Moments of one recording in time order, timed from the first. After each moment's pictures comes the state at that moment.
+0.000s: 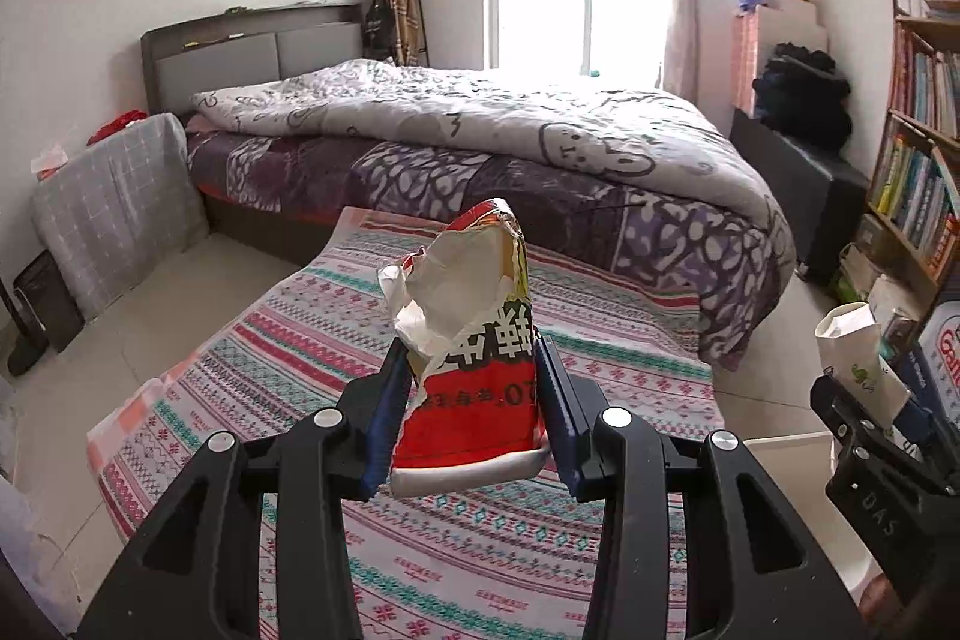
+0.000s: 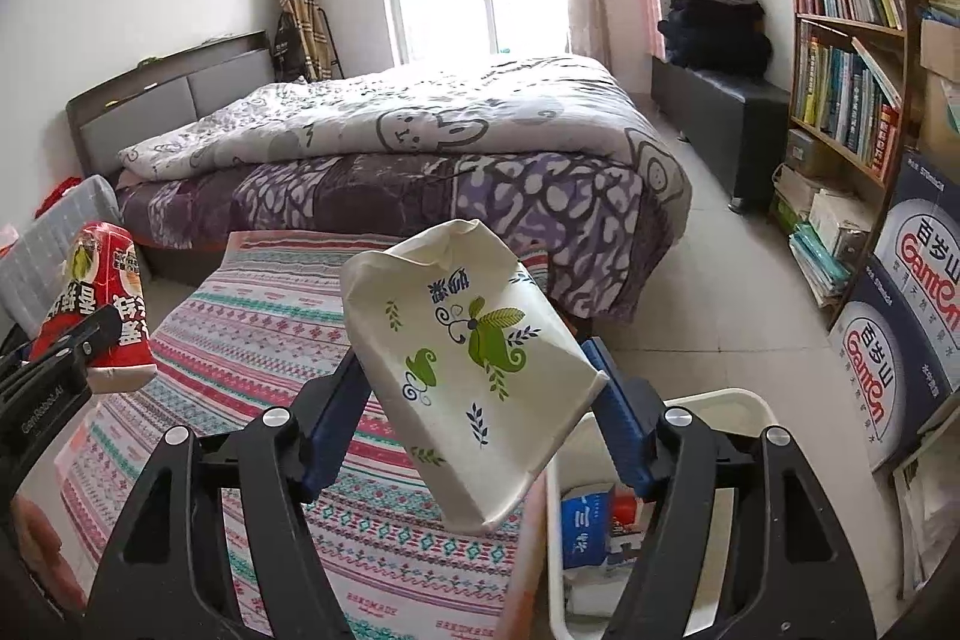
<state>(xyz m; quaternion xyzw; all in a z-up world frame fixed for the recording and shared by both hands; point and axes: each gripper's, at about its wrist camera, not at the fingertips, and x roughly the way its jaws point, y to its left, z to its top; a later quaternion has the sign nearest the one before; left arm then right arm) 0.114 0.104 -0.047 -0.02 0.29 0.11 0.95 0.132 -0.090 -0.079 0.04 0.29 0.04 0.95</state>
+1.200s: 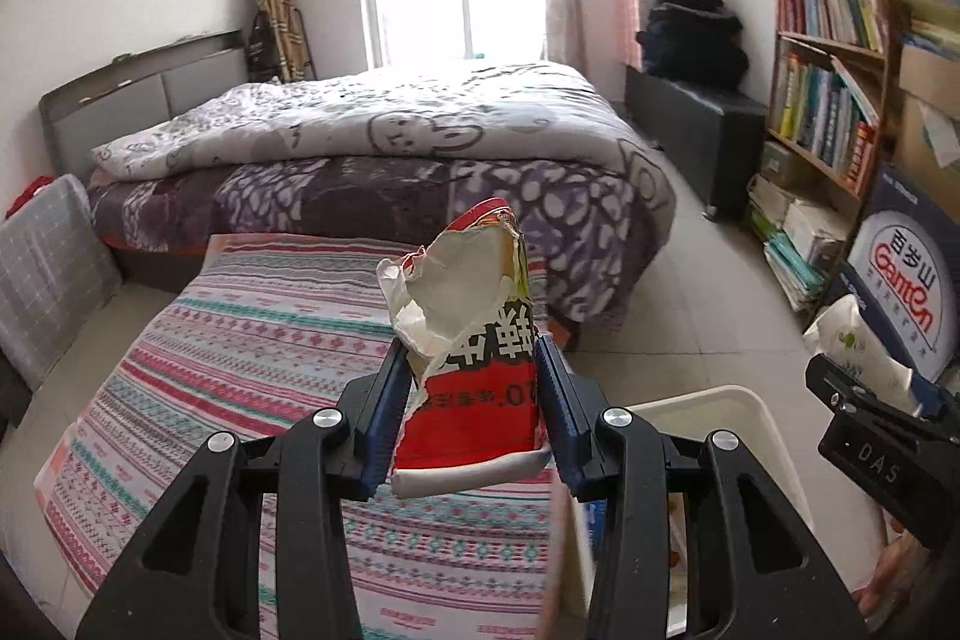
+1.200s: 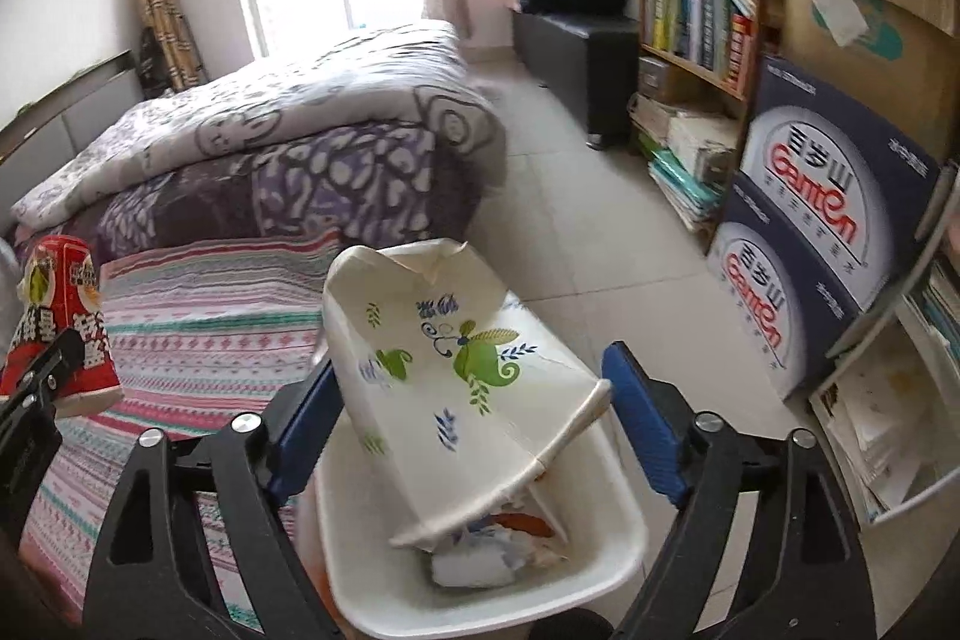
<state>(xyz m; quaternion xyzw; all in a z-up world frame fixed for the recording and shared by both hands) 0.134 -0.045 -0.069 0.04 0.30 0.00 0.95 0.125 -0.238 -0.100 0.09 0.34 -0.11 0.93</state>
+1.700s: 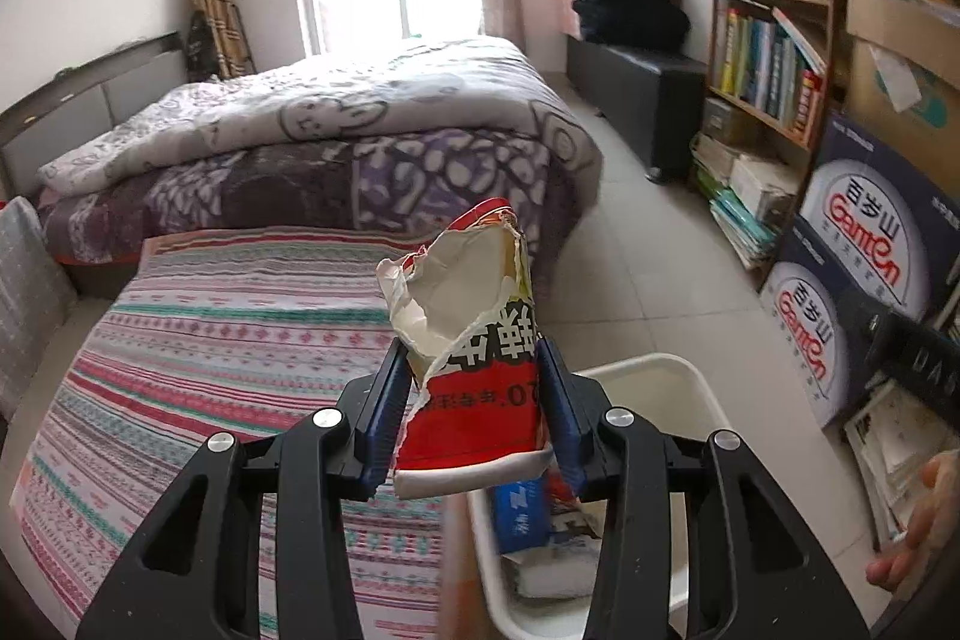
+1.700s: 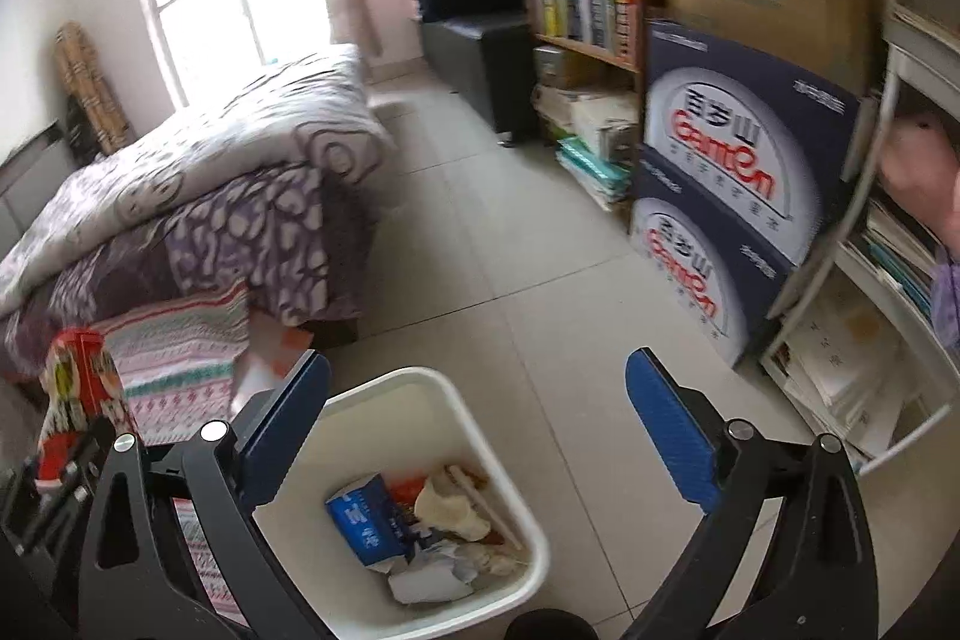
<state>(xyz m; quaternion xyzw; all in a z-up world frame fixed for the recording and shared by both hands) 0.142 -0.114 -0.095 0.06 0.33 -0.06 0.94 0.104 -0.316 -0.099 0.15 0.32 -0.20 0.91</state>
